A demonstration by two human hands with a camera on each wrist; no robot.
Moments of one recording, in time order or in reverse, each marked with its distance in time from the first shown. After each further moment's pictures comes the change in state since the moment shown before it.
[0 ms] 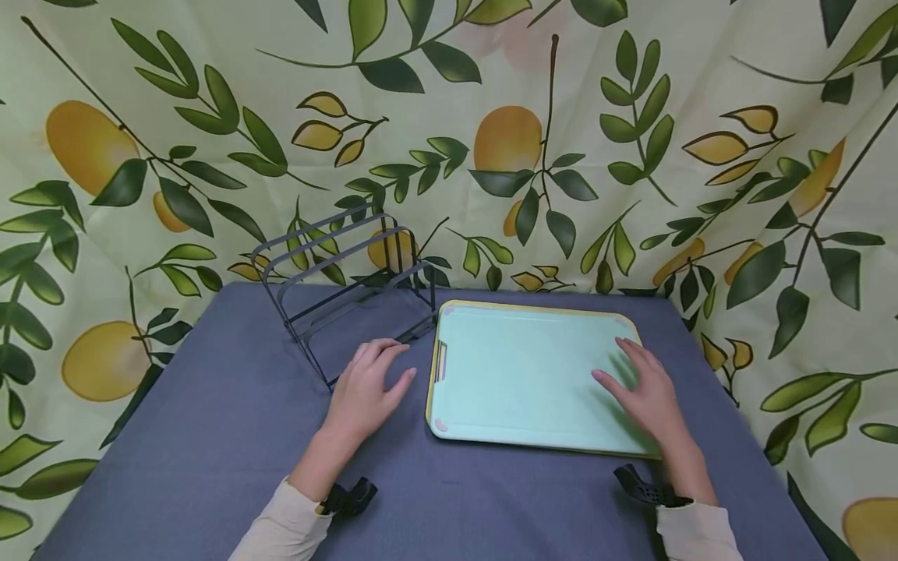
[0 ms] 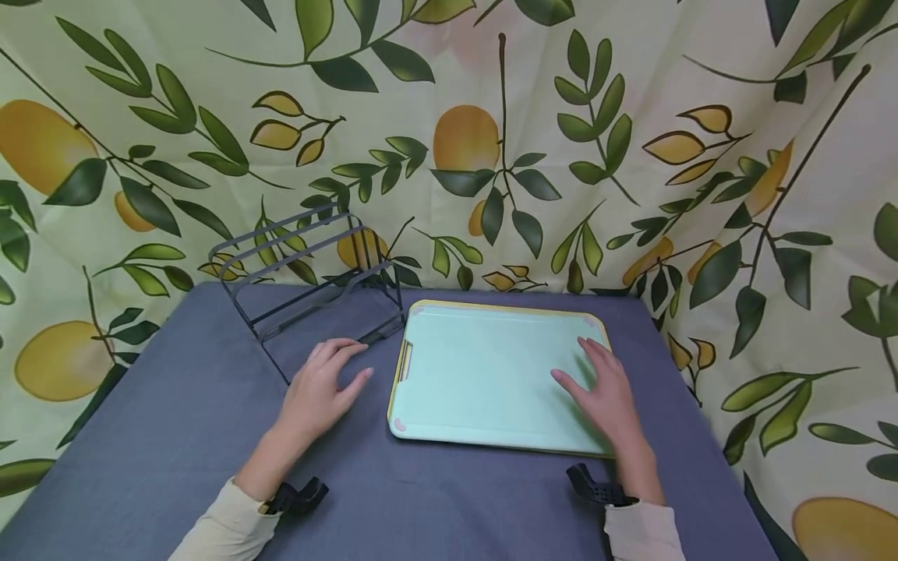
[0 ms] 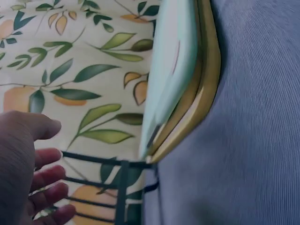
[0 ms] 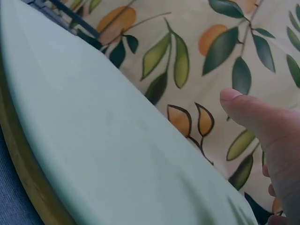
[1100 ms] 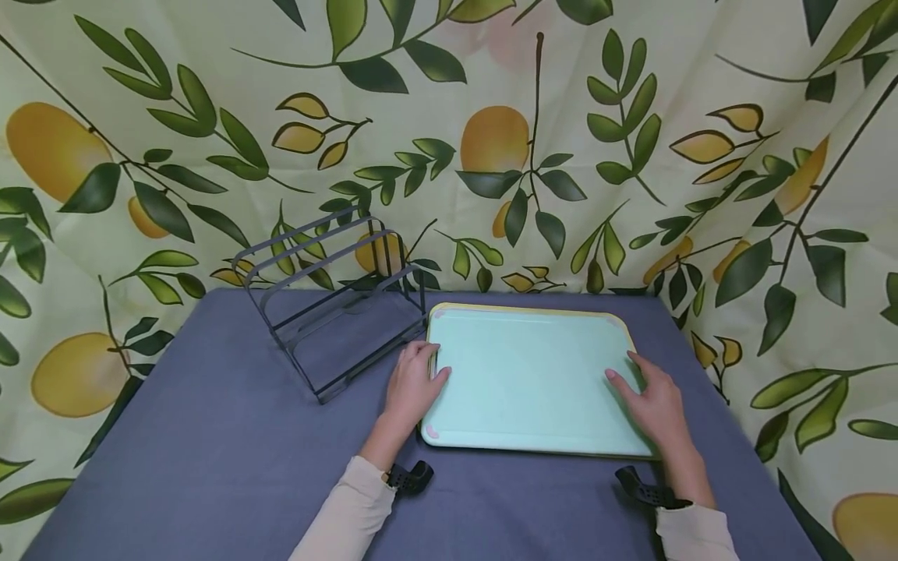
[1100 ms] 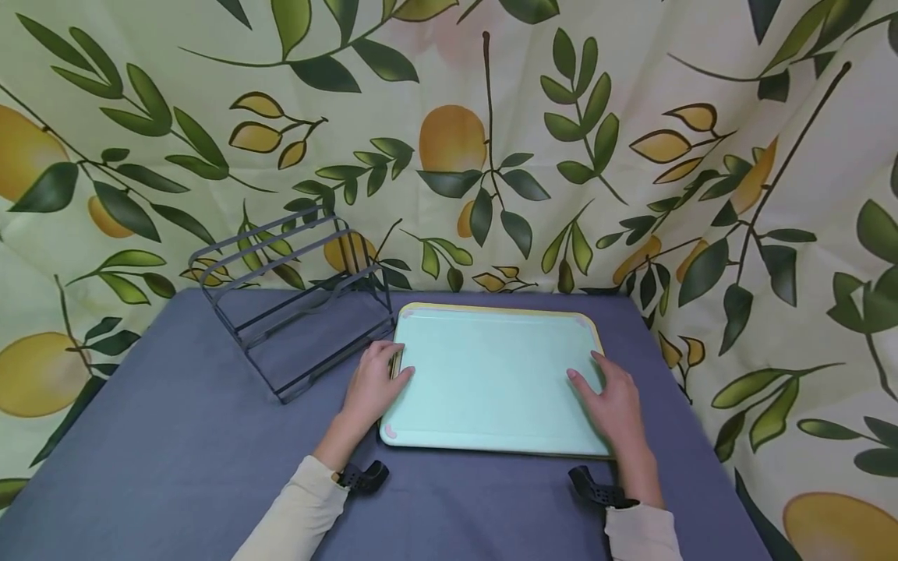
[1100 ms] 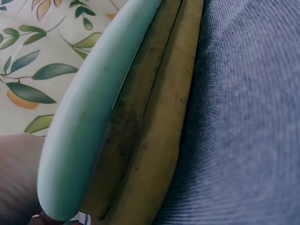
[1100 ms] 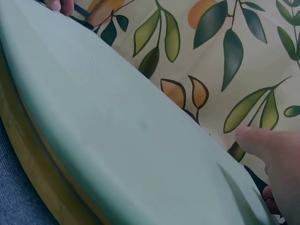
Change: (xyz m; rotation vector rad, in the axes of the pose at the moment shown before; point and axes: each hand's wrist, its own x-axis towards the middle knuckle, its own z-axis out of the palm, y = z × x) left_hand 0.032 0.023 0.098 -0.194 -0.188 -0.360; right_hand -0.005 0.022 -0.005 -0.060 -0.001 0.215
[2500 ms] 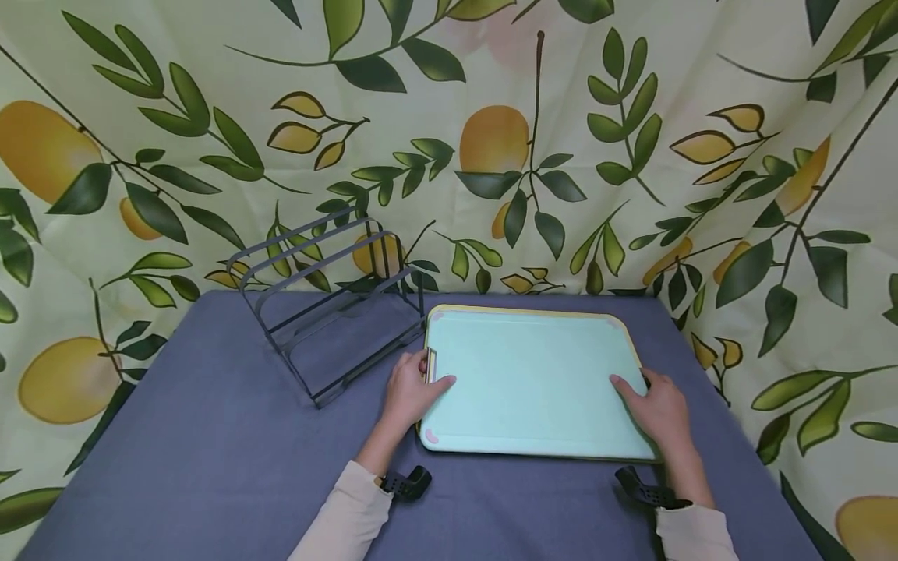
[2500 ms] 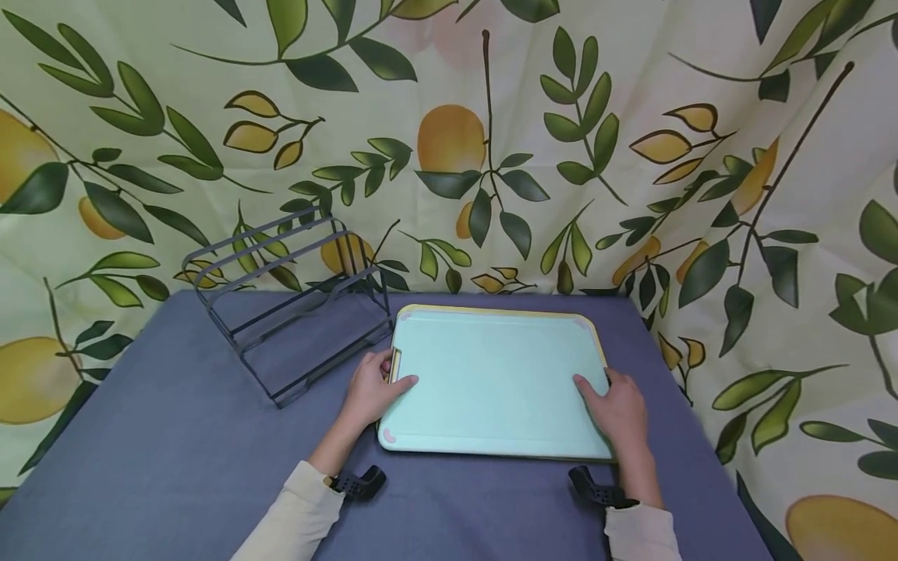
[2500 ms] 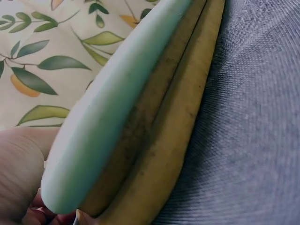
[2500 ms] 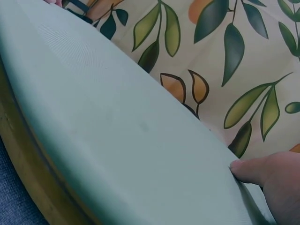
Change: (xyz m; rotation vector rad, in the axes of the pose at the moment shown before) left_hand 0.000 -0.011 0.005 -0.169 -0.030 -0.129; right_hand 0.003 0.006 0.002 -0.089 -0.105 0.201
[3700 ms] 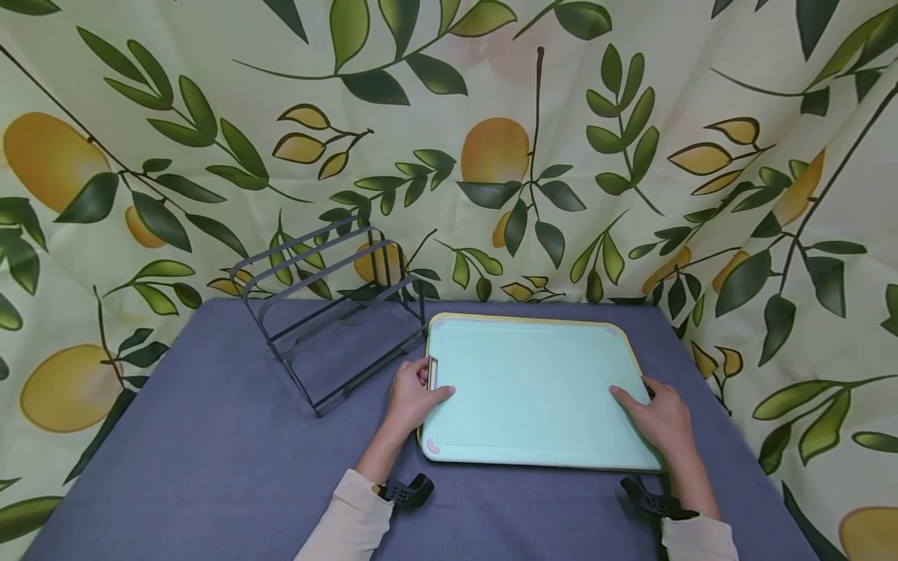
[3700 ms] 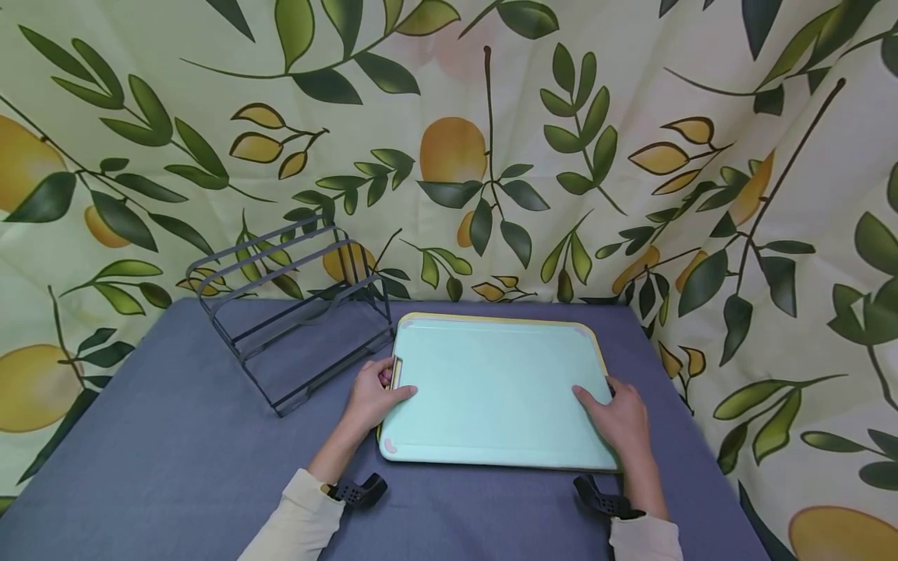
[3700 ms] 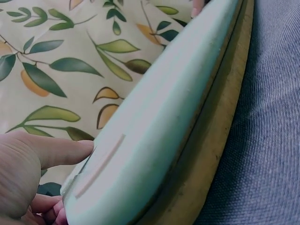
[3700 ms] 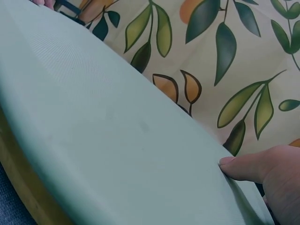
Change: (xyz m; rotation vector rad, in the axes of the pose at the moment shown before) left_hand 0.002 0.005 0.000 -0.190 0.002 -0.077; right_hand 0.001 -0.001 -0.007 0.035 -0.066 0.075
